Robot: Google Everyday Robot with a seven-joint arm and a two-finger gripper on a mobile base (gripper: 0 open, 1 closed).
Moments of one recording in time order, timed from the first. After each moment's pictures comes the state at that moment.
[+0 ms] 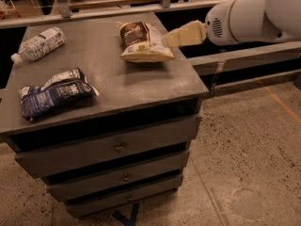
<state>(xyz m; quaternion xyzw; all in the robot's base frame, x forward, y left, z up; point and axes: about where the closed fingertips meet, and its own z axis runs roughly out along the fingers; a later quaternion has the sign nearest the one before) 0.617 -0.121 0.991 -0.24 0.83 0.12 0.50</state>
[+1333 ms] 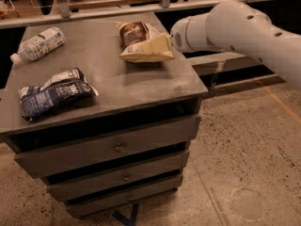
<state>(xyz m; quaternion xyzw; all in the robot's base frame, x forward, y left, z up) 0.702 -0.059 0.930 -0.27 0.81 0.13 0.51</state>
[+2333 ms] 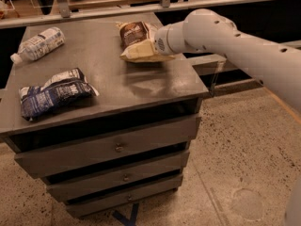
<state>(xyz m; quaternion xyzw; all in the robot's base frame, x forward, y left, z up) 0.752 -0.014 0.883 -0.29 0.81 0.16 0.49</state>
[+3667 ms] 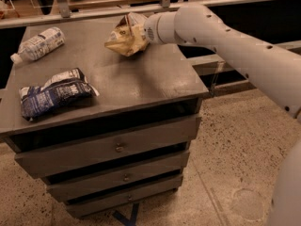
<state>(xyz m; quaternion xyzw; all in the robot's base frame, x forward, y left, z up) 0.777 0.031 0.920 -0.31 0.76 0.19 0.54</state>
